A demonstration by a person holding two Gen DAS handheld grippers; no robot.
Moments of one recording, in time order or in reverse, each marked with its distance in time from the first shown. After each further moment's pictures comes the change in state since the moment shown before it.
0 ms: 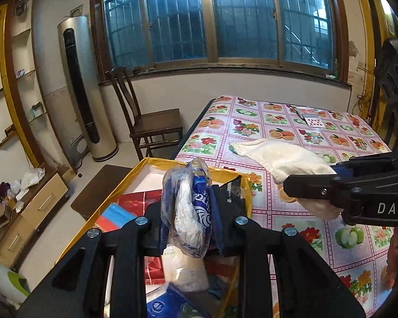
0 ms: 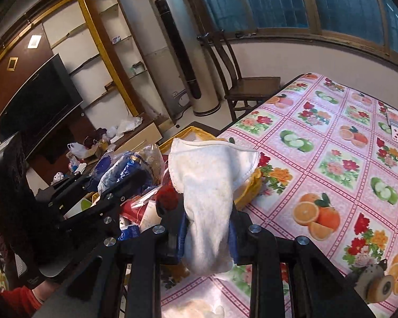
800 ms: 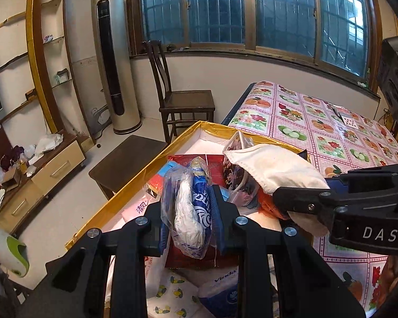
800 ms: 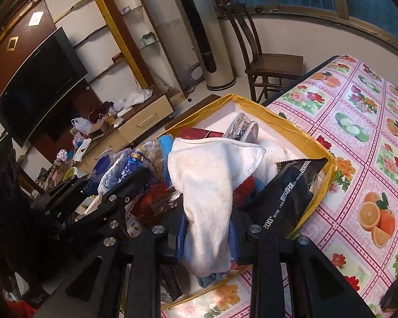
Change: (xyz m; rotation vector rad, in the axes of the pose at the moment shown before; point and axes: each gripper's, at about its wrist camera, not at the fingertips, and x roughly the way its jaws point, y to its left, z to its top) left arm 0.024 0.065 -0.045 -0.131 0.085 0.094; right arm 0.097 0.059 -0.004 -0.045 0.144 0.025
